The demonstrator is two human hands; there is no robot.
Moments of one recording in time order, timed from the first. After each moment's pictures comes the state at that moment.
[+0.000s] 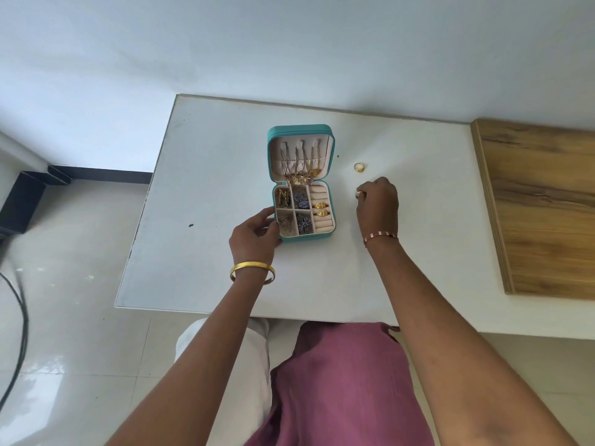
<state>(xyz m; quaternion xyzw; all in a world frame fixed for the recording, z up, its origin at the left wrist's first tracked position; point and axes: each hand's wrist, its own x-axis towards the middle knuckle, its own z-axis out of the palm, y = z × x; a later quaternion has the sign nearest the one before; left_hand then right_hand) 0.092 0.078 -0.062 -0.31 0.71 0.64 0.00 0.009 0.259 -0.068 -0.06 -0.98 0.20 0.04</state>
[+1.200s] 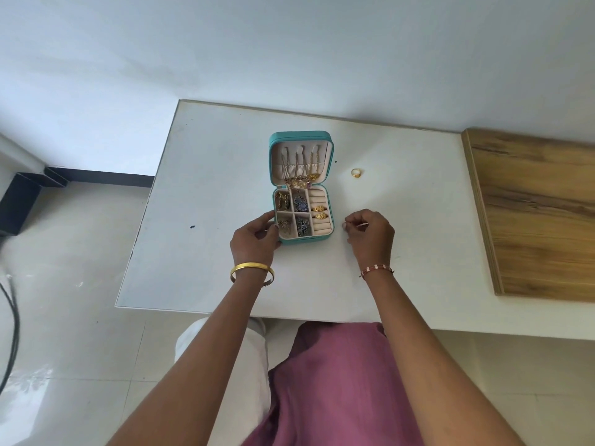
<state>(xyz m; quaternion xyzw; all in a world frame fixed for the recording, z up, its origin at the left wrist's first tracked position) 0.093 0.077 -0.063 -0.31 0.70 0.65 0.01 0.061 0.248 -0.056 -0.14 -0.90 0.41 0.02</state>
